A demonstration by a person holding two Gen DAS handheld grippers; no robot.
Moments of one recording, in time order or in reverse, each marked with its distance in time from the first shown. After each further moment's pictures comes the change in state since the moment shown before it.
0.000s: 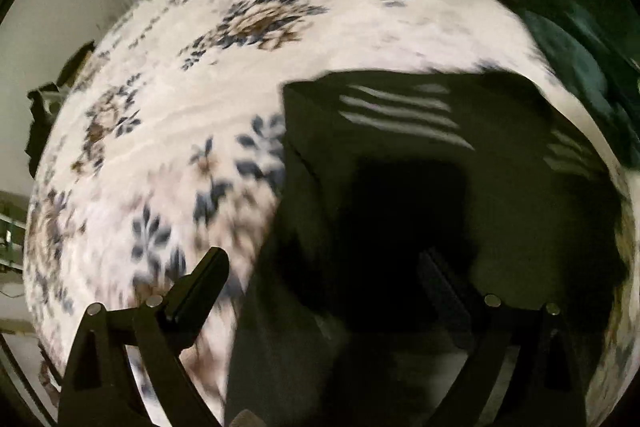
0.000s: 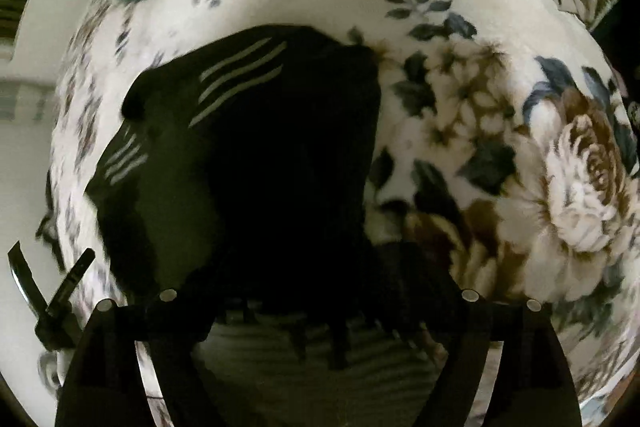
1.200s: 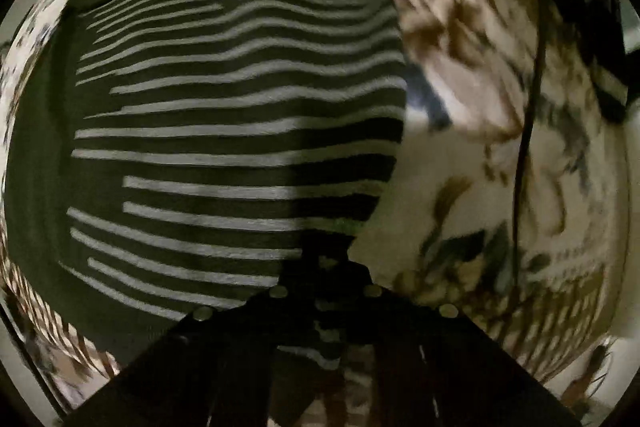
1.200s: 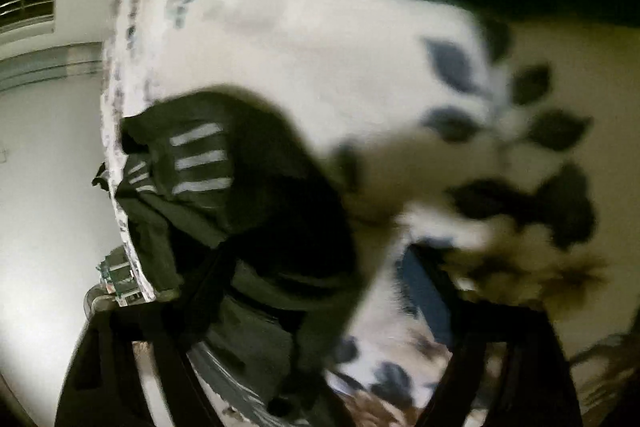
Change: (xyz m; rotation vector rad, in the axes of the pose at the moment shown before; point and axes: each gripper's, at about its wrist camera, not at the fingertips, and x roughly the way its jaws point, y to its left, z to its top) left arm -0.034 -0.293 -0.290 0.017 0.218 -0.176; right arm 0.087 -0.064 0.144 -0.106 0.202 0.273
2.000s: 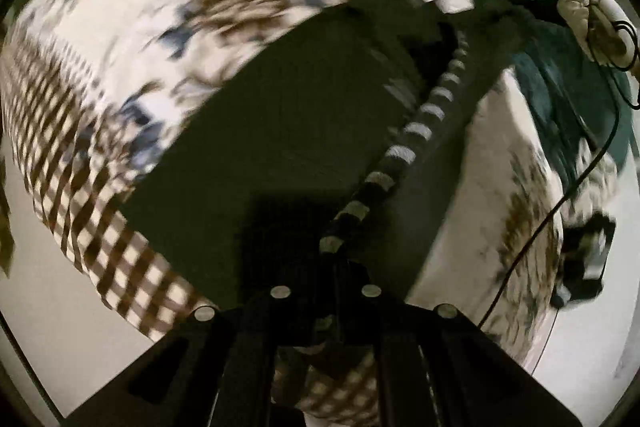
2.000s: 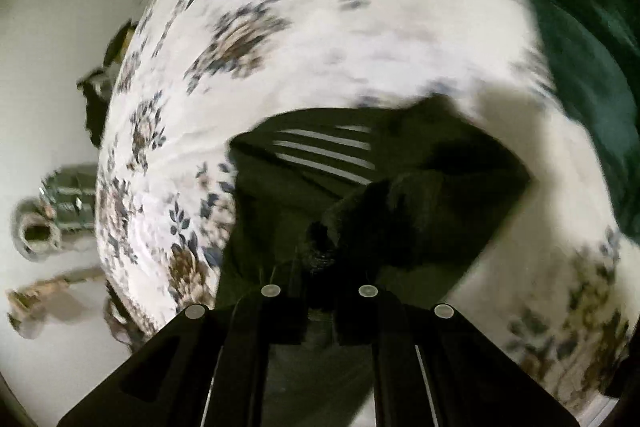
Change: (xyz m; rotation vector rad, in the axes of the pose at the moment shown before) left arm -0.091 0.338 -0.033 -0.579 -0.159 -0.182; right arm 0.068 0.421 -0.034 -0.409 -0.023 -0.309
